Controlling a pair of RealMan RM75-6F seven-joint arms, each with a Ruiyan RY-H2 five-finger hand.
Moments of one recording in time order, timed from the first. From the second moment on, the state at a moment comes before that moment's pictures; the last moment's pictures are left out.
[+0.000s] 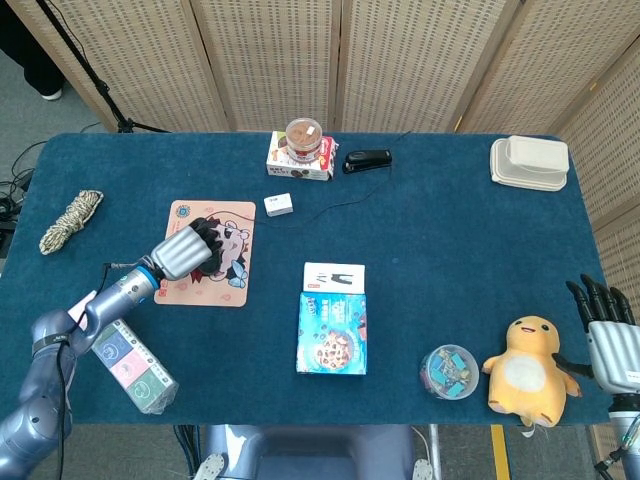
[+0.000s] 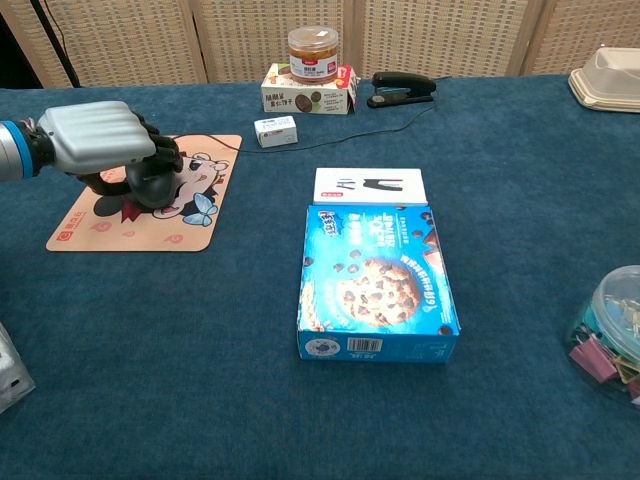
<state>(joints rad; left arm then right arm) -0.83 -1.87 0.25 -0.10 1.81 1.06 -0.32 0.10 -1.06 0.08 -1.60 -1.41 1.40 -0.05</state>
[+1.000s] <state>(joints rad) -0.80 -1.79 0.23 -0.17 1.78 1.19 -0.42 0.10 -1.05 0.07 -1.62 -1.45 1.42 -0.03</state>
